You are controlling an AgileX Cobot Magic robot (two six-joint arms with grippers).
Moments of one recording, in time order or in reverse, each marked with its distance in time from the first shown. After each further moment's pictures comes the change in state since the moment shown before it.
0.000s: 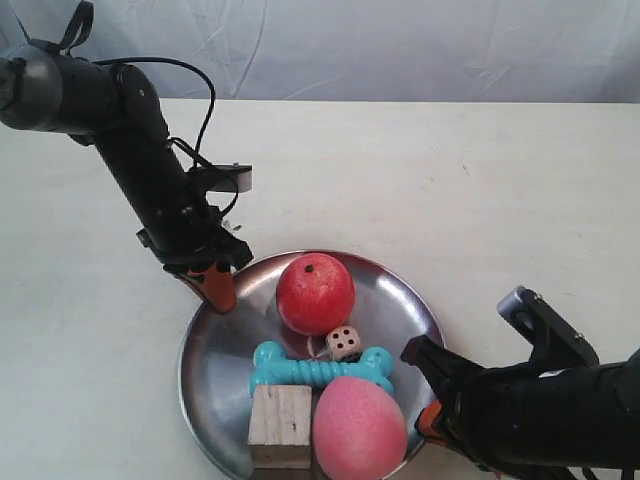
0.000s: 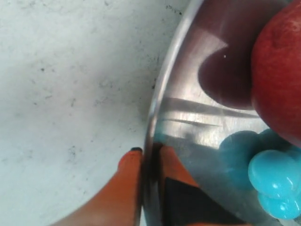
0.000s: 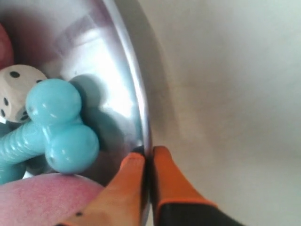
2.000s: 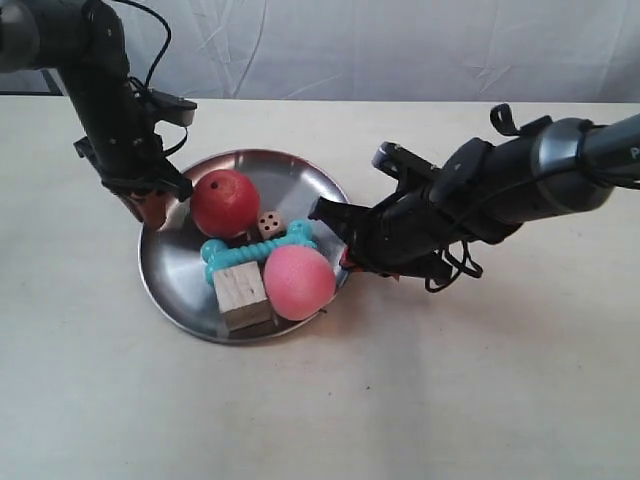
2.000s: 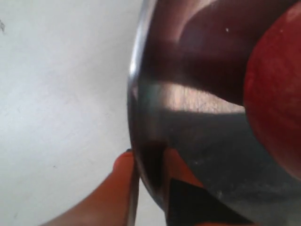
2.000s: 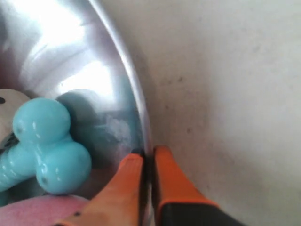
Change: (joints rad) left arm 0.136 0.130 -0.354 0.377 0.055 -0.138; right arm -0.240 0.596 -0.714 -0.484 0.095 -0.031
